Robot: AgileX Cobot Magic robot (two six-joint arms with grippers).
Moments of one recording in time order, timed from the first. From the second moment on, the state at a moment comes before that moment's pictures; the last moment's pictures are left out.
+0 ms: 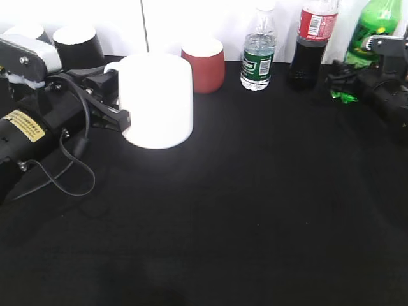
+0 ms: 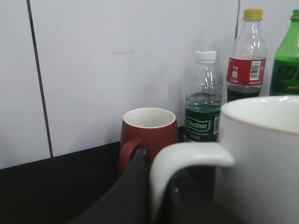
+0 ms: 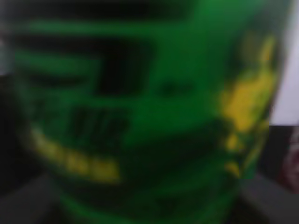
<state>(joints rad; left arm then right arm) -0.46 1.73 -0.54 0.13 -1.16 -0.08 0.02 2.23 -1.08 -0.07 -0.96 0.11</state>
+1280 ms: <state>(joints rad) -0.46 1.73 -0.54 0.40 -1.16 -0.04 0.43 1.64 -0.53 0.05 -0.91 -1.07</state>
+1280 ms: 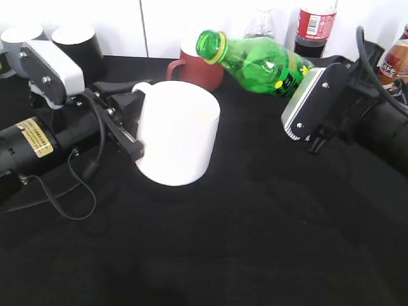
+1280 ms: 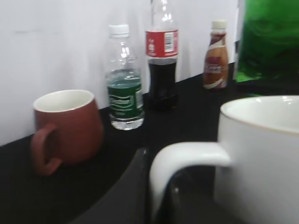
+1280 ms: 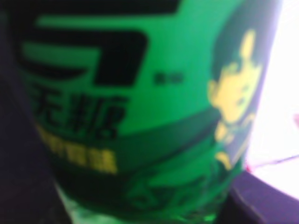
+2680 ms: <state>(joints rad) -0.46 1.73 -0.54 0.36 -1.09 0.02 0.43 1.64 -0.60 0.06 -0.94 -1.53</state>
